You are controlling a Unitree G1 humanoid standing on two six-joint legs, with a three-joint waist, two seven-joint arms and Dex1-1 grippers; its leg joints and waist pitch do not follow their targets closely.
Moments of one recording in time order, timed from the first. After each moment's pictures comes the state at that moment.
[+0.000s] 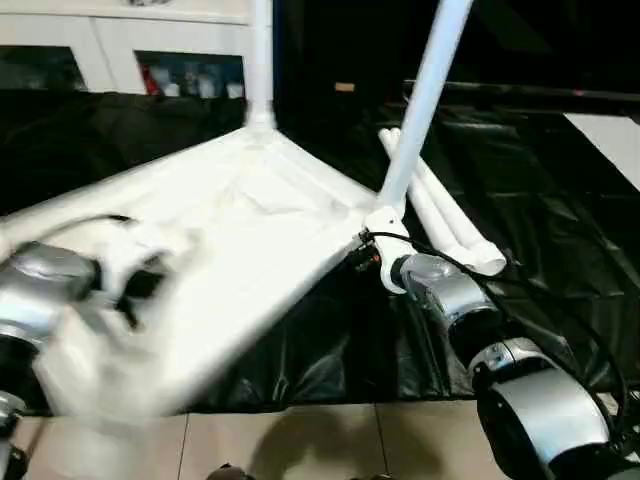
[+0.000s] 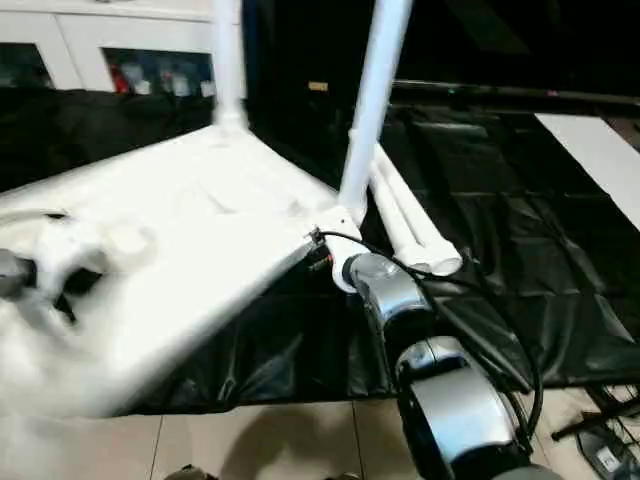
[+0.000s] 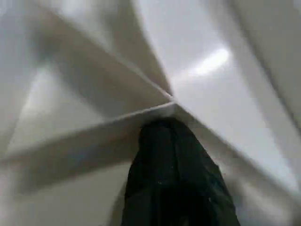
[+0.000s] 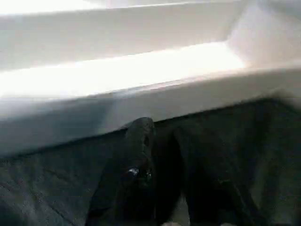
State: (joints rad) left arm -0.51 0.73 -0.18 0.48 0.03 0.37 -1.17; right arm -0.84 -0.04 0.13 1.08 -0.03 0.19 0.40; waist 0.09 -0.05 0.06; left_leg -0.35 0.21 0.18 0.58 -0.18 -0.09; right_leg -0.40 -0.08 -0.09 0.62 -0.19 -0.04
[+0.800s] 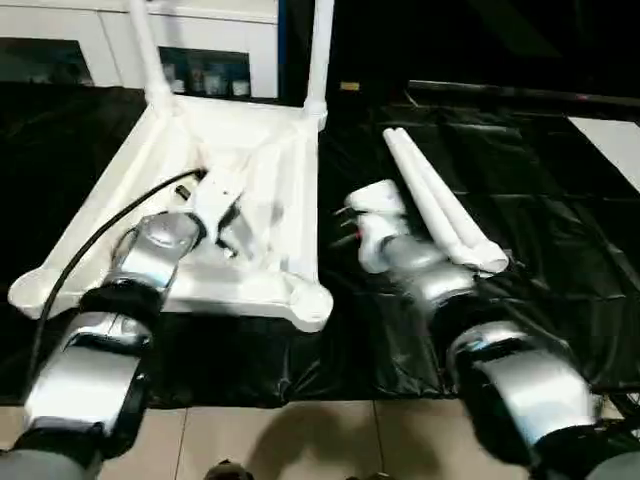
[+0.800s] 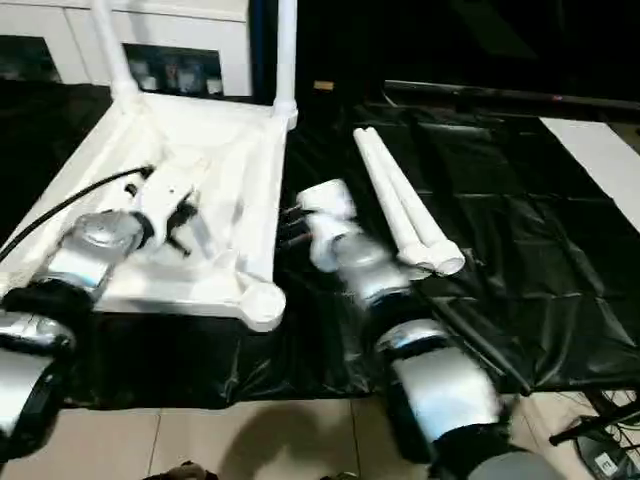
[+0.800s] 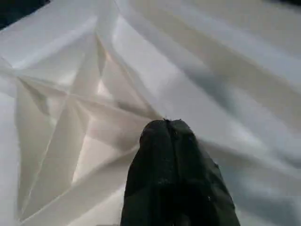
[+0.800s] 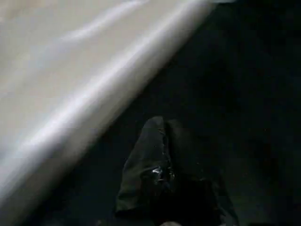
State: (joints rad) left arm -0.85 0.37 -0.09 1.01 0.12 0.06 -0.45; right arm -0.91 -0.06 0.01 1.14 0.03 0.06 0.30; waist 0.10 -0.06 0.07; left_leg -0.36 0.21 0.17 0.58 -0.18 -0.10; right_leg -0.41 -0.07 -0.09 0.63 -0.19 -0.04
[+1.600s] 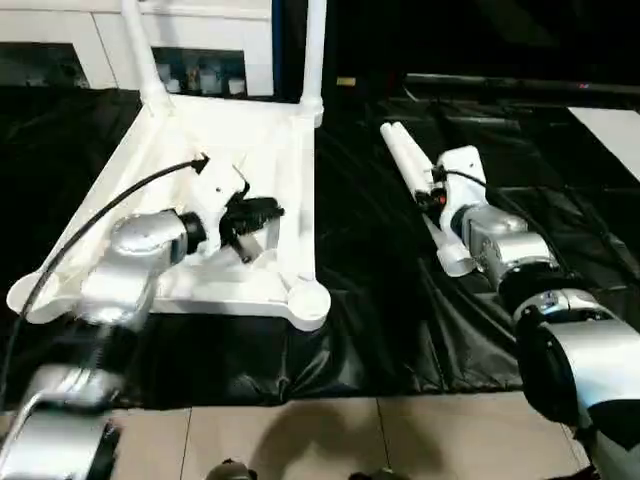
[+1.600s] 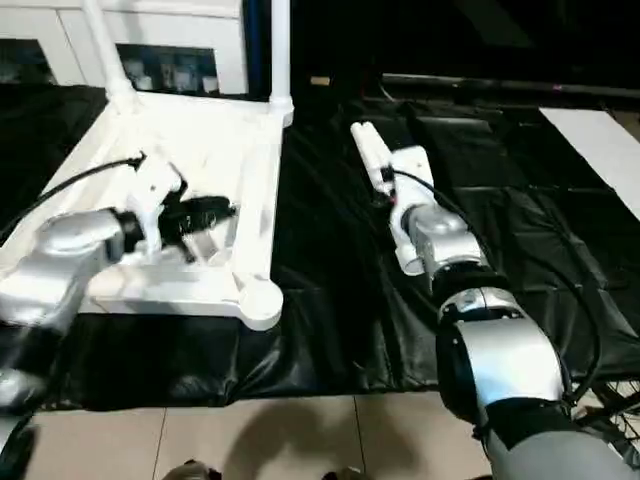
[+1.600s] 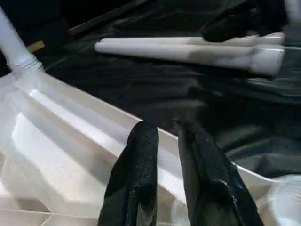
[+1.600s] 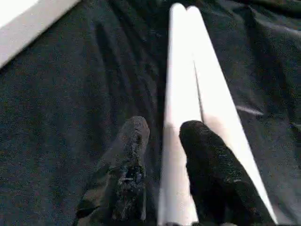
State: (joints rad) left arm -0.55 0.49 -0.09 0.25 -0.16 0.26 -0.87; right arm -1.02 -0.27 -0.06 1.26 0.03 0.13 0.25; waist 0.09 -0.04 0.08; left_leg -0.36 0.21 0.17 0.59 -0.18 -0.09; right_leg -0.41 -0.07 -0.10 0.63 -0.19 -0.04
